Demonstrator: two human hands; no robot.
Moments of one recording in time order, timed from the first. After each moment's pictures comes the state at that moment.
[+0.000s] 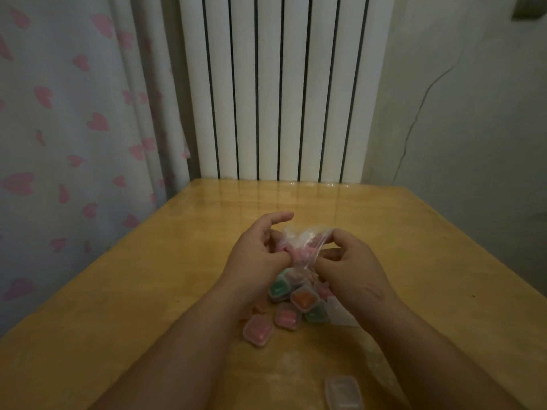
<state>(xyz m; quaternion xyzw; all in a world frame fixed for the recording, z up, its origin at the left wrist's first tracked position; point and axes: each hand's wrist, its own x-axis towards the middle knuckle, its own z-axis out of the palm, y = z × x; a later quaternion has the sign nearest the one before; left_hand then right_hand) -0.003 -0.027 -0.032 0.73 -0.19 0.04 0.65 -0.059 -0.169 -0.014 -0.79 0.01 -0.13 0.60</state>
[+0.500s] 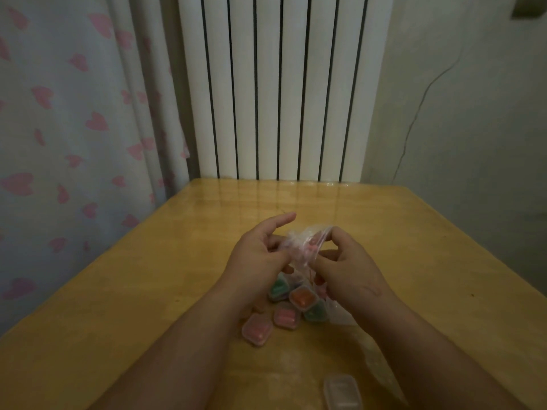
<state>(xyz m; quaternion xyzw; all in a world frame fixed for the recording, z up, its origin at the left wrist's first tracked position) -0.007 -0.028 -0.032 0.74 -0.19 0.02 0.65 -0.056 -0.171 -0.018 -0.80 0.01 -0.12 0.59</state>
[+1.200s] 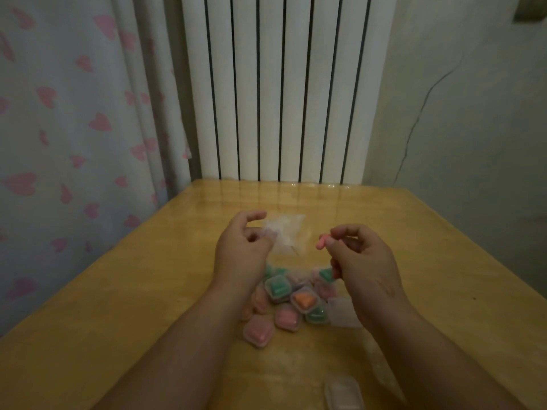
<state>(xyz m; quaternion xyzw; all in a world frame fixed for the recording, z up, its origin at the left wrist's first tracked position) 0.001 -0.022 -0.030 0.74 -0.05 0.15 0.65 -0.052 -0.177 -0.021 -0.71 0.05 -0.23 0.67</state>
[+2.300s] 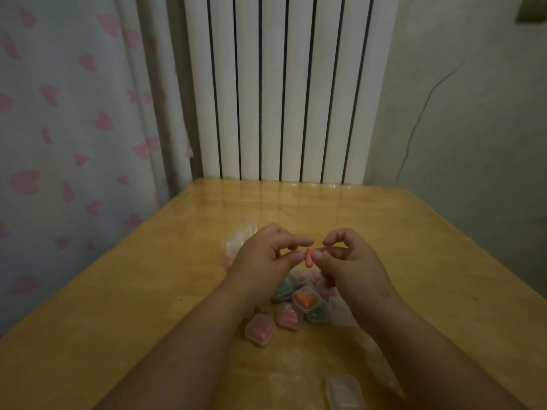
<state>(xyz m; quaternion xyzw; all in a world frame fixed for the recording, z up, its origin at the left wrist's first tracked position) -0.006 -0.024 -0.032 0.83 -0.27 0.12 0.48 -0.054 -0.174 -0.023 -0.73 0.02 -0.12 0.67</state>
